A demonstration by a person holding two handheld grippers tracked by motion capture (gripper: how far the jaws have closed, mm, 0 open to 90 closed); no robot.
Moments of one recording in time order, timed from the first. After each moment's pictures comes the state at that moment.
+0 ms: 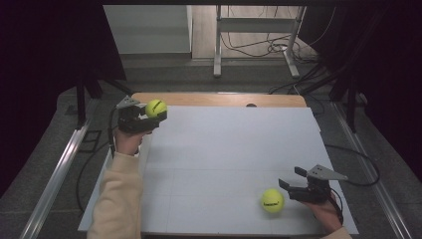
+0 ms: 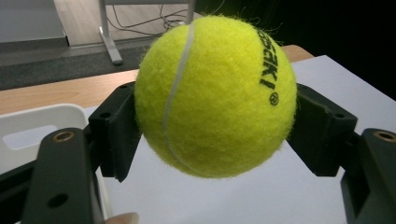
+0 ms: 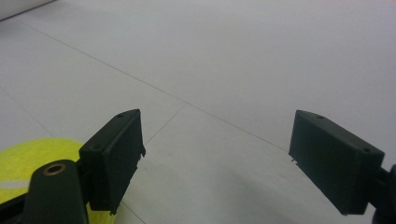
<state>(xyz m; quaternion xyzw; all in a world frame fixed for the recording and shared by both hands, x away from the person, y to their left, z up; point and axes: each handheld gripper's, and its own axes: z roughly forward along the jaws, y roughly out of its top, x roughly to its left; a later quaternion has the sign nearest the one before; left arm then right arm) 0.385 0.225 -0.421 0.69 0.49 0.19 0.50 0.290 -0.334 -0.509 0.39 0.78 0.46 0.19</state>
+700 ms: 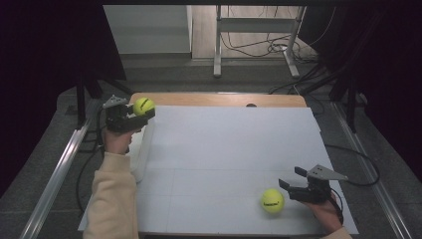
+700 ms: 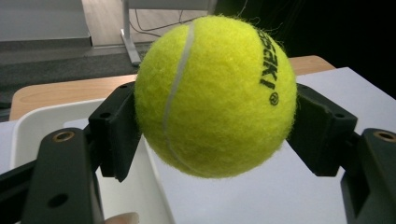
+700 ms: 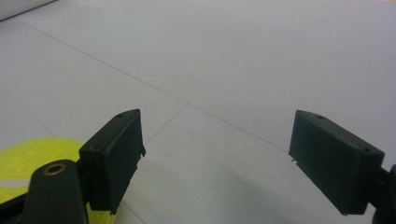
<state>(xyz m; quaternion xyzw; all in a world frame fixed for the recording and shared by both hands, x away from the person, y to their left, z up) 0.381 0.256 -0.420 0.67 0.52 0.21 0.49 0.290 -0.335 -0.509 0.38 0.78 0.46 0.19</state>
